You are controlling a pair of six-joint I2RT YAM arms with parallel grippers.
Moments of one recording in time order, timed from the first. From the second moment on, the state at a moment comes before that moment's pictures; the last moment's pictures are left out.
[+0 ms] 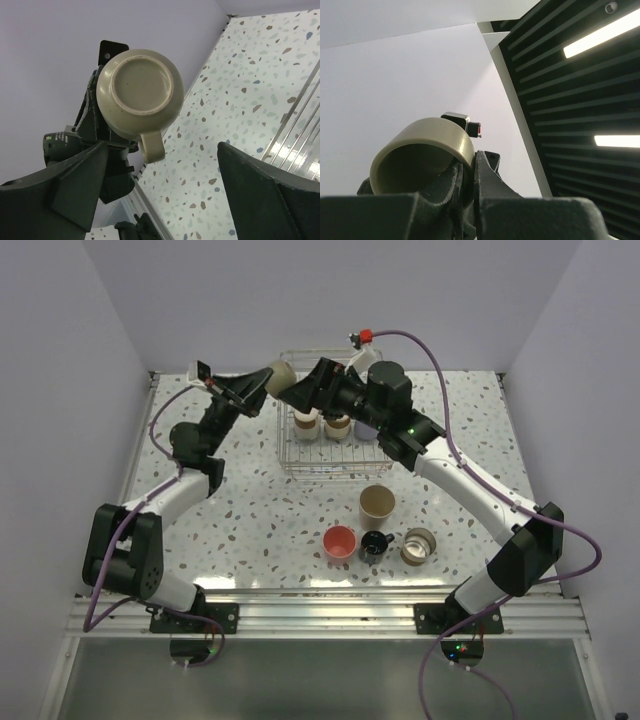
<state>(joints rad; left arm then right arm) -0.22 1.48 0.85 1.27 0.41 -1.94 0.67 1.56 1.51 -0.03 -0.23 0.79</state>
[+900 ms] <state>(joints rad) -0.23 1.46 0.81 1.27 0.36 -1.94 0.65 1.68 1.61 0.13 -0.29 0.91</state>
